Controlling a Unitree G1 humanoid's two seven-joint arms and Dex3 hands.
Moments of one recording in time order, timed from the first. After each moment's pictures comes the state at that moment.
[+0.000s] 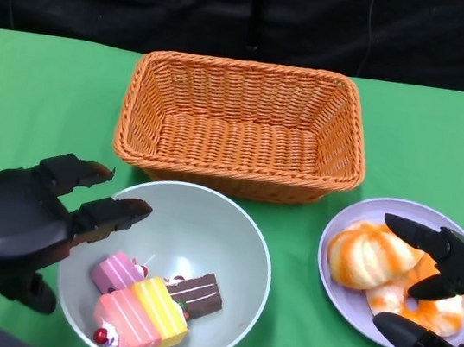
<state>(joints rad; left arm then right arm) -0.11 0.82 -0.31 0.01 0.80 -0.47 0.10 0.39 -0.17 0.03 -0.78 -0.58 0.04 0.16</state>
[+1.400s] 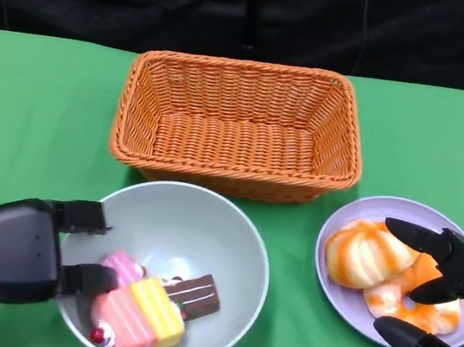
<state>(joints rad) -0.54 0.75 -0.76 0.66 1.61 -0.63 1.12 0.40 -0.17 0.03 -0.78 -0.58 0.05 0.17</state>
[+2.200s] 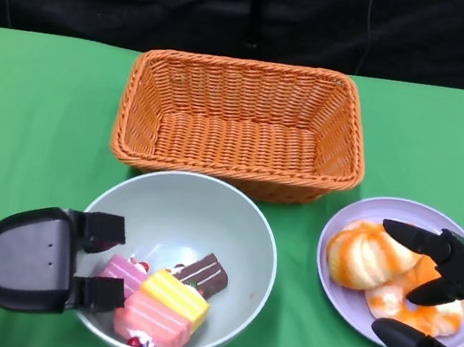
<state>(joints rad) -0.66 0.71 -1.04 0.79 1.49 -0.63 1.40 0.41 -0.17 0.03 -0.80 -0.58 0.05 0.17</state>
